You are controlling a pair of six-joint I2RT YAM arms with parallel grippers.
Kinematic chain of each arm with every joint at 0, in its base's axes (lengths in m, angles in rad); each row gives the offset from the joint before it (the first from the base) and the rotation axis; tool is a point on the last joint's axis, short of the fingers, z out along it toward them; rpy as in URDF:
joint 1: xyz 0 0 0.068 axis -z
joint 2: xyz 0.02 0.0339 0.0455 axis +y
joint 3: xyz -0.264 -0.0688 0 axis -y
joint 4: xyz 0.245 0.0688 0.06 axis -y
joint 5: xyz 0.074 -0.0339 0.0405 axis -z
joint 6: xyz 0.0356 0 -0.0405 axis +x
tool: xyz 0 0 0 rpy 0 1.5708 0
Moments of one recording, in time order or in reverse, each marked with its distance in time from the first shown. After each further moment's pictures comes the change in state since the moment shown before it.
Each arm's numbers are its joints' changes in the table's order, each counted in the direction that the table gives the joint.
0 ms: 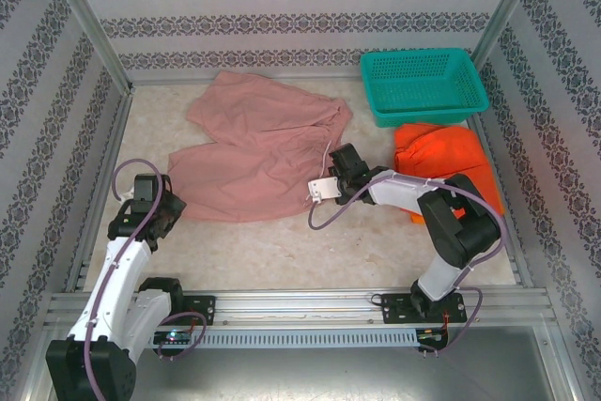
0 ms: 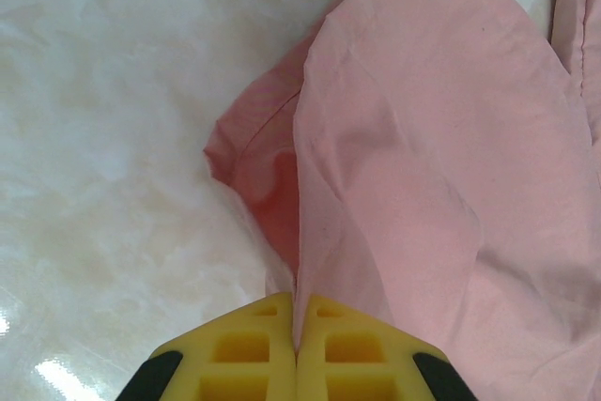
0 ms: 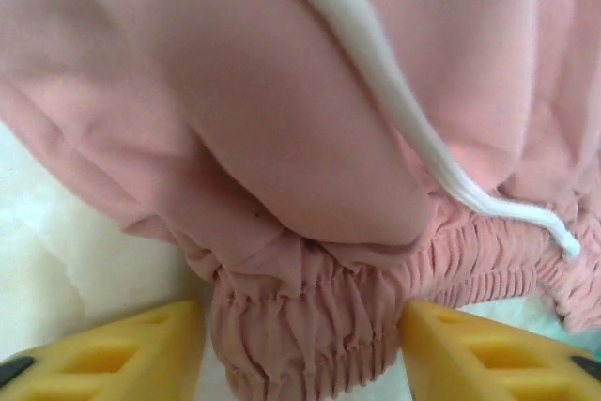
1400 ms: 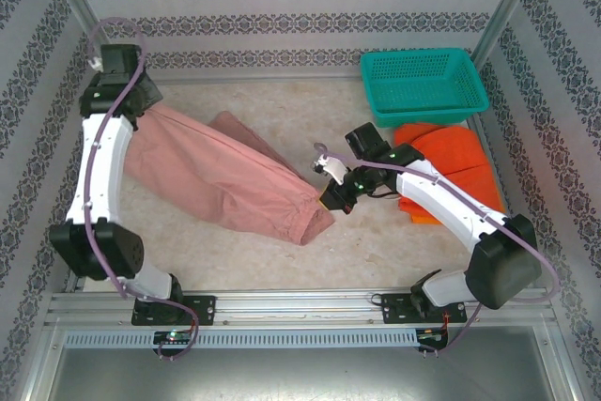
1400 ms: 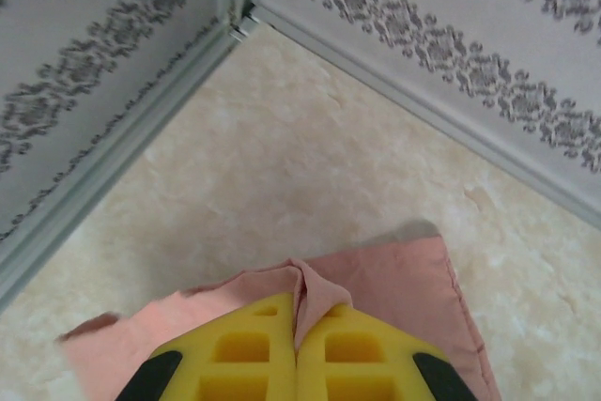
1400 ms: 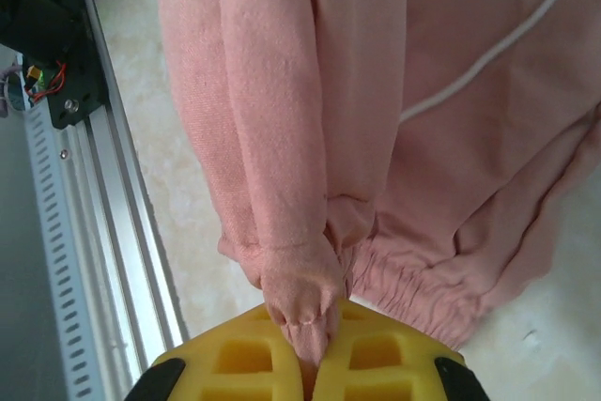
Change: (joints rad) left arm -0.063 0.776 1.160 -0.196 -0.122 0.473; right arm 0.020 -0.296 0.224 -0.680 -0.752 0.998
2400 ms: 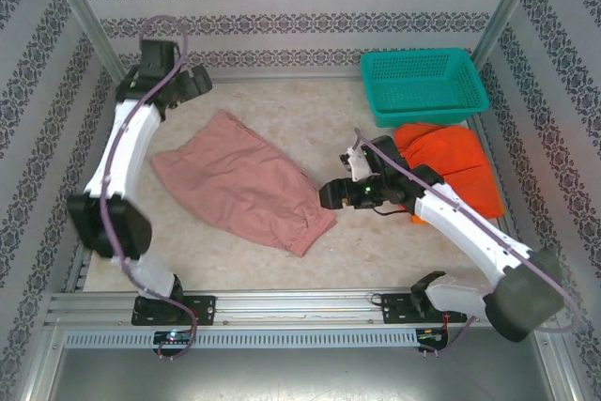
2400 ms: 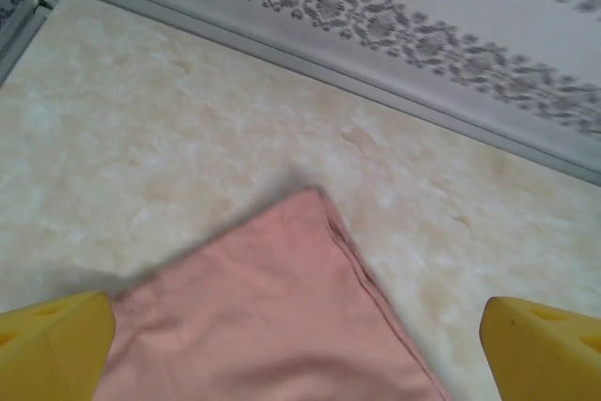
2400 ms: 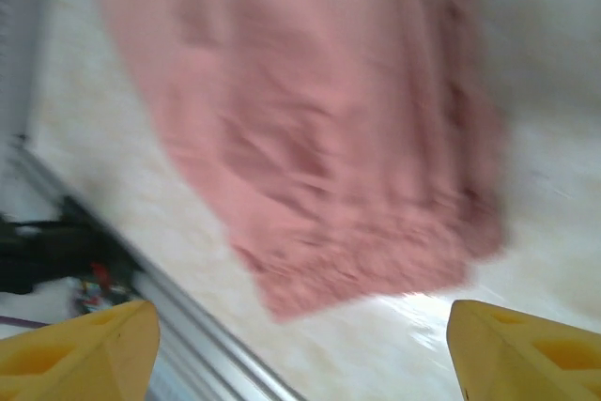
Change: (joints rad) left arm 0.119 0.007 -0.103 0.172 0.188 0.043; right arm -0.029 -0.211 -0.155 0.210 0.142 0.816
